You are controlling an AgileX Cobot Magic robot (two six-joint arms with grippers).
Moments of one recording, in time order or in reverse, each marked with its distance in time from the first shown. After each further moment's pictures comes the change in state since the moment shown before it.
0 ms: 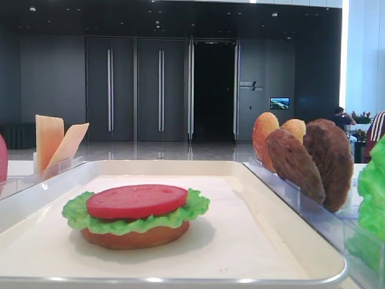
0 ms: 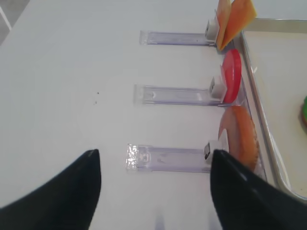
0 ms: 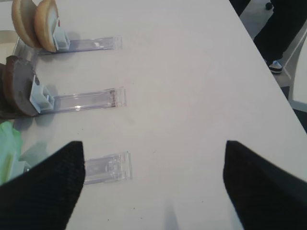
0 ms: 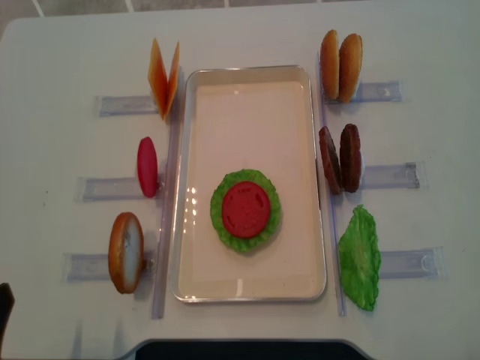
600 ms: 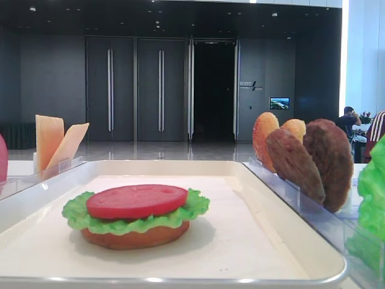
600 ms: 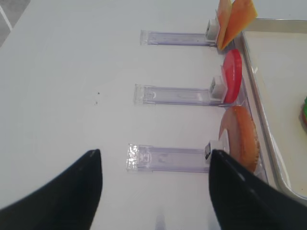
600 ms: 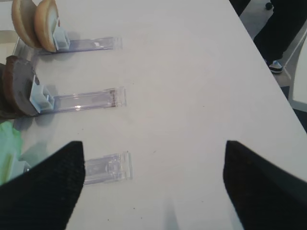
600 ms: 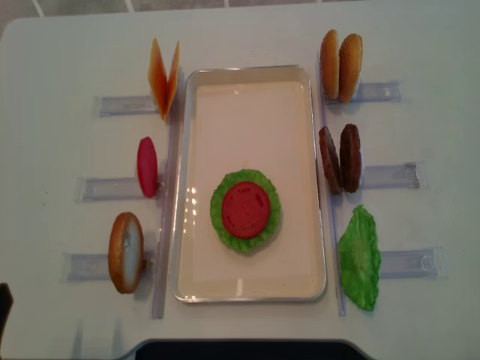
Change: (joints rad) left arm 0.000 0.000 0.000 0.001 0.000 0.000; right arm 0.000 0.000 0.000 0.000 0.000 0.000
